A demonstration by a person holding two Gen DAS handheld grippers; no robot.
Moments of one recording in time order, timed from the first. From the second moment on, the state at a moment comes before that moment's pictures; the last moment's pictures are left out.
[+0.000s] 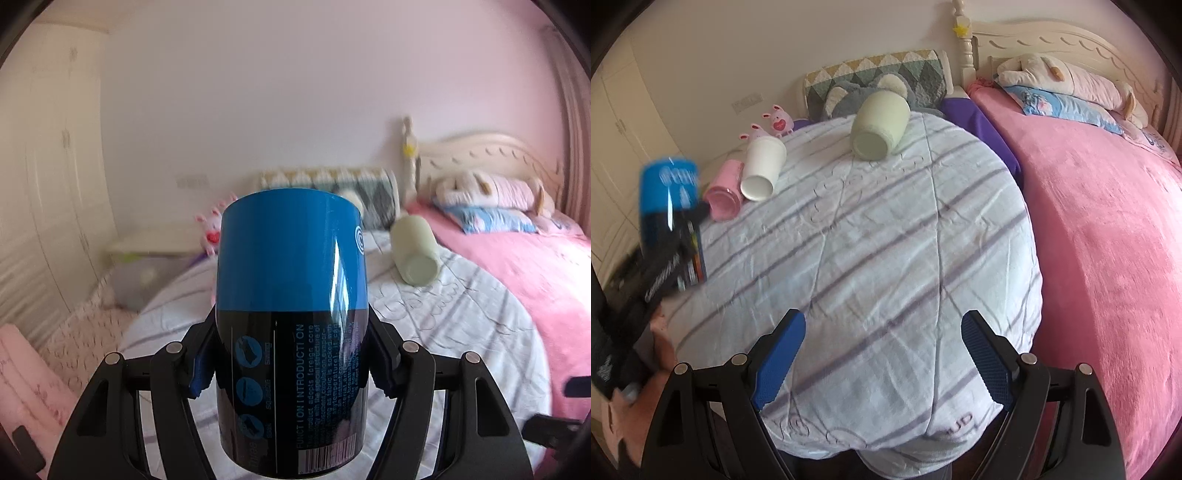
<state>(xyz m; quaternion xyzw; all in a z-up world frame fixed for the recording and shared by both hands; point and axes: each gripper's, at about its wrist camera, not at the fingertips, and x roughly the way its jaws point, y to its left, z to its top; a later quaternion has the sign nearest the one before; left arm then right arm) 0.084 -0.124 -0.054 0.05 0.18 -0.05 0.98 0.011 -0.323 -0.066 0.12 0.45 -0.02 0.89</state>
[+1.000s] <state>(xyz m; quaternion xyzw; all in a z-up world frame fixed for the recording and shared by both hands) 0.054 -0.101 -0.092 0.04 0.20 -0.14 0.97 -0.061 -0.277 -0.093 0.08 0.47 -0.08 0.88</state>
